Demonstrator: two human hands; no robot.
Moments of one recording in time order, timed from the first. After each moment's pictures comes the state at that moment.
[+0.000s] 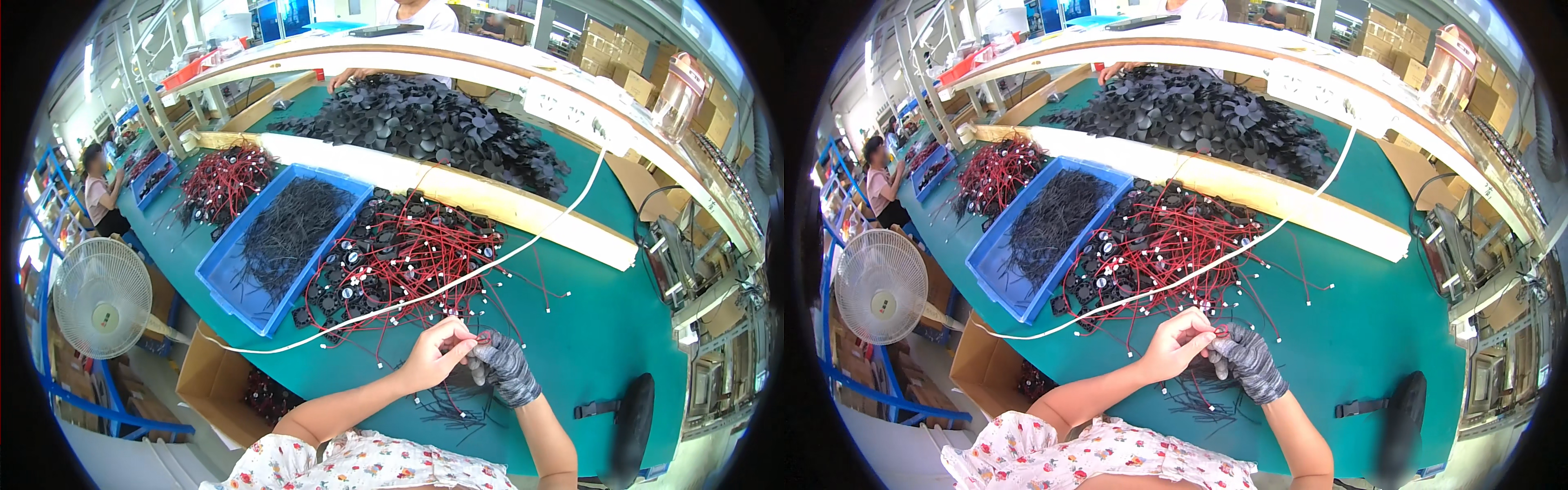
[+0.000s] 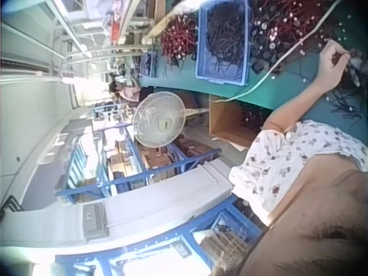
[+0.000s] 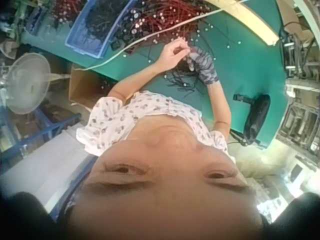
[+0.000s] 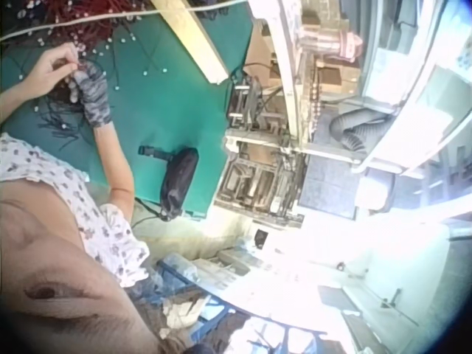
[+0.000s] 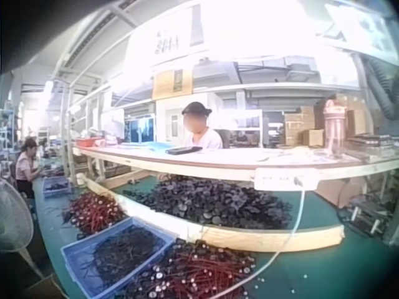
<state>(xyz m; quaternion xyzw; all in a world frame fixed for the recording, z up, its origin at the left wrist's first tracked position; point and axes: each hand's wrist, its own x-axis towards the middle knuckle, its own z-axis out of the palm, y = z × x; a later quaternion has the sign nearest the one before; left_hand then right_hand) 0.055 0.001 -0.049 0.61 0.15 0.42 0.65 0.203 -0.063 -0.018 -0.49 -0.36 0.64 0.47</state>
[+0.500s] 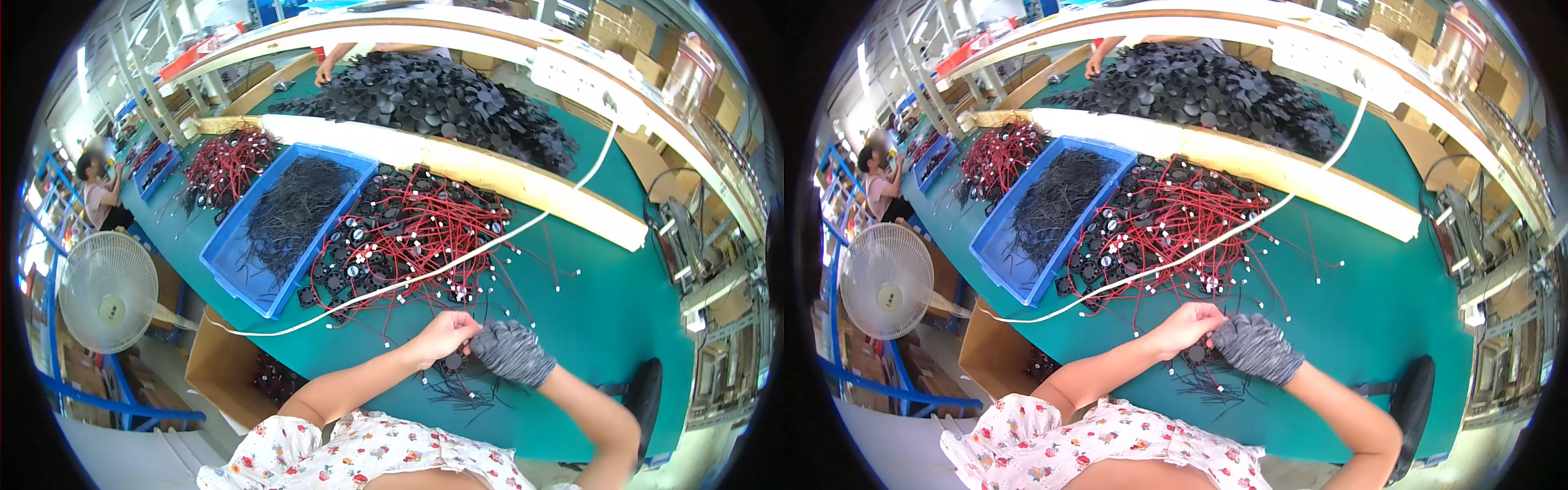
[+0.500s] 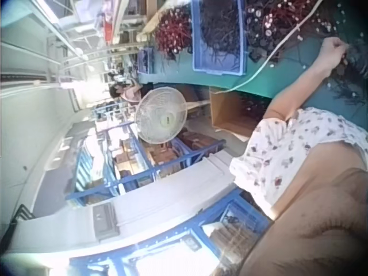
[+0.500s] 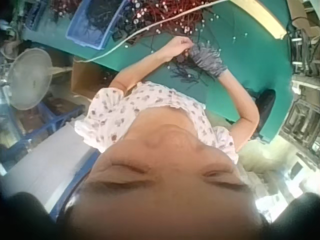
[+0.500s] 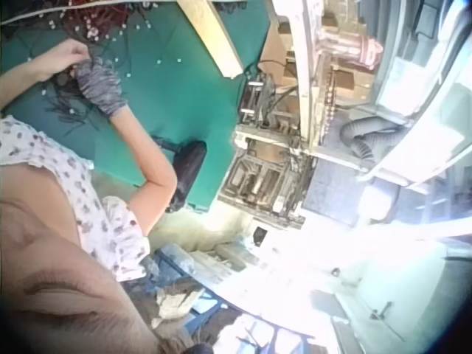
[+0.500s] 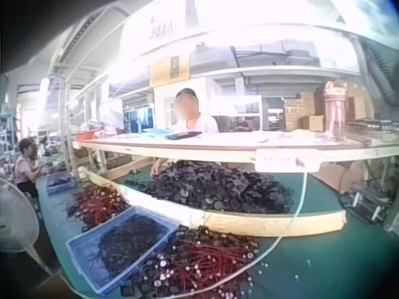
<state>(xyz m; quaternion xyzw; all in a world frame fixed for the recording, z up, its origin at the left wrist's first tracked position) 0.062 0.007 -0.075 0.51 0.32 0.17 0.78 0.212 -0.064 -0.033 -0.46 -0.88 -0.10 0.06</state>
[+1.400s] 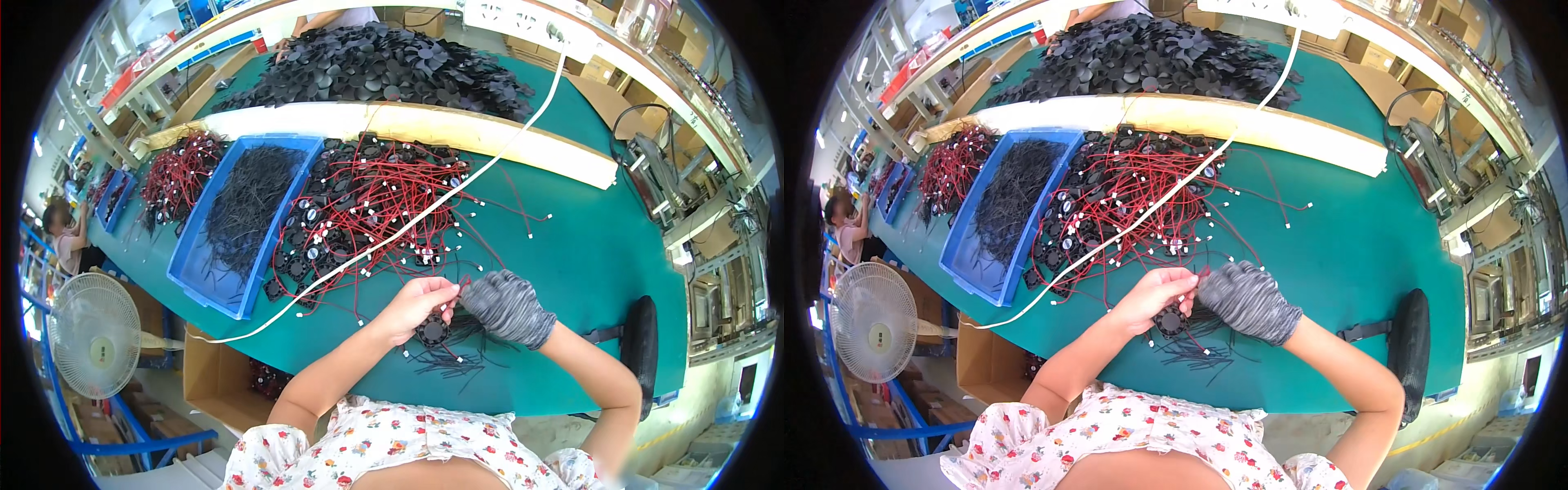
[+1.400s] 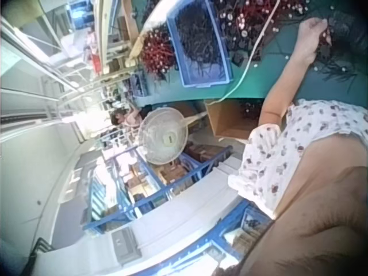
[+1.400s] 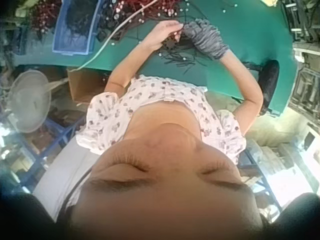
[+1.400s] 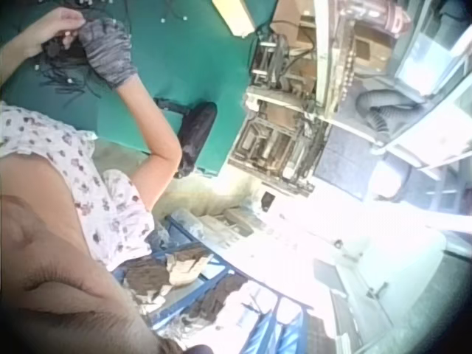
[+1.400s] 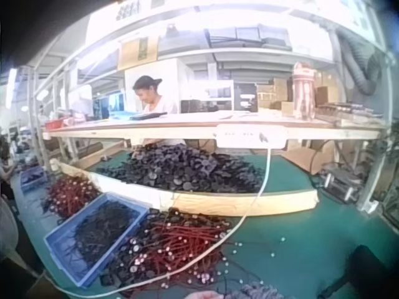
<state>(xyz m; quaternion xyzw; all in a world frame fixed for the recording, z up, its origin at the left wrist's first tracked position) 0.057 0.008 -0.061 0.42 0.27 0.14 0.85 0.228 -0.072 -0.020 -0.48 -0.86 -0.09 0.13</state>
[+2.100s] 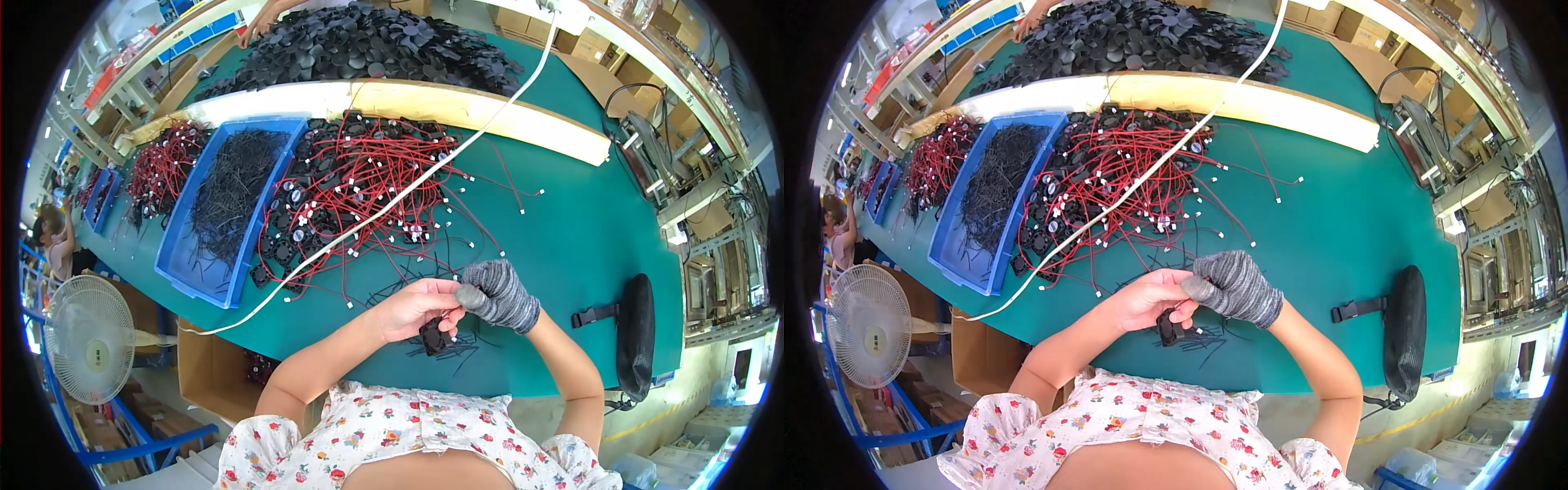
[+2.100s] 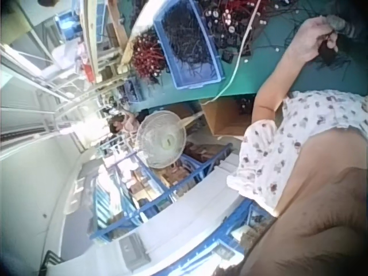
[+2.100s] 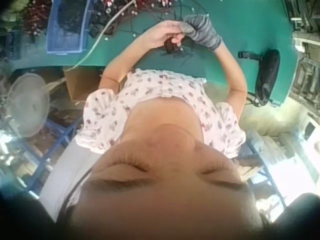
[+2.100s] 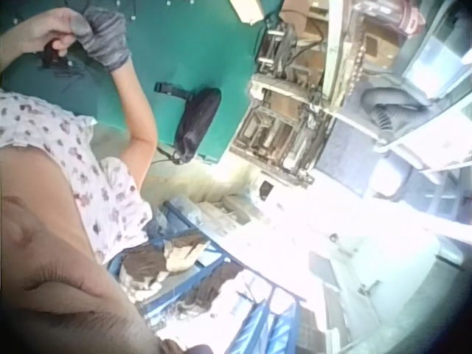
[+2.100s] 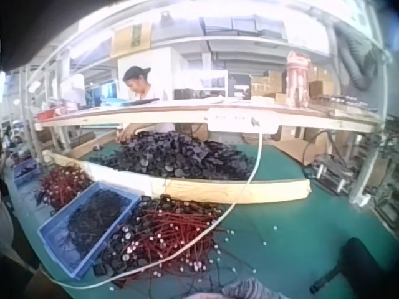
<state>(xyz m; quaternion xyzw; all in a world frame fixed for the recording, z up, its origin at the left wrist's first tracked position) 0.054 -0.009 -0.054 0.29 0.08 0.01 0.95 0.224 -0.083 -0.024 -0.54 -0.71 0.30 0.34</state>
